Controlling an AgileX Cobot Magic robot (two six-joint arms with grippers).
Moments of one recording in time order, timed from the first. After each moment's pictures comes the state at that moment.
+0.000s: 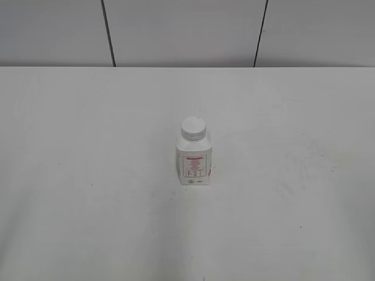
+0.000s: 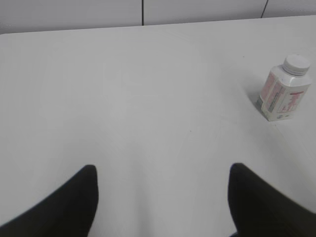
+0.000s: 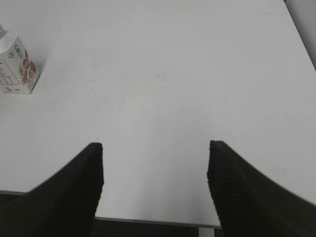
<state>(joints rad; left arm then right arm) -0.07 -0.01 -0.52 -0.04 1.05 0.04 0.05 -0.01 -0.51 0.09 1.10 -0.15</state>
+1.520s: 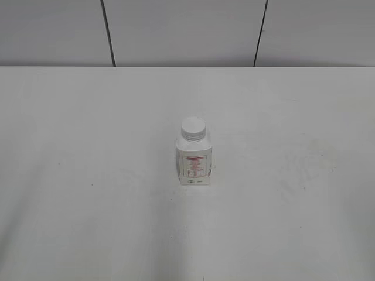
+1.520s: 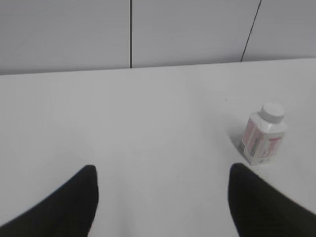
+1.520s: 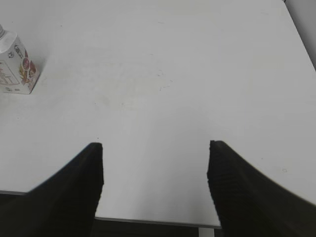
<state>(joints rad) -0.09 0.08 -0.56 -0.08 0.85 0.04 0.05 -0.01 -0.51 0.09 1.10 -0.15</state>
